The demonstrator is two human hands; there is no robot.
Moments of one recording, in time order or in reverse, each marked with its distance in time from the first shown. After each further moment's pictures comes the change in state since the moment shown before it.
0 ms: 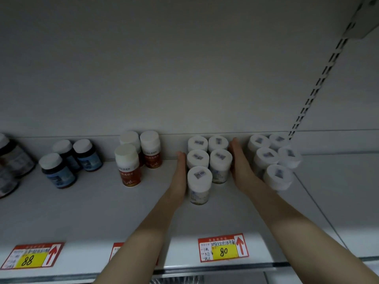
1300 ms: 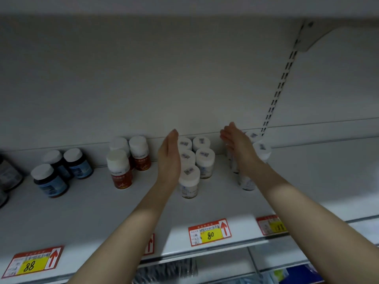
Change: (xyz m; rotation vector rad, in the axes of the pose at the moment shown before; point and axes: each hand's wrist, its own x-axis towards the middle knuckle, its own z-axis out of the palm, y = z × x) left_hand -0.030 0.058 0.033 0.209 0.306 0.337; right_hand -0.050 -0.068 -0.015 -0.159 0.130 -0.169
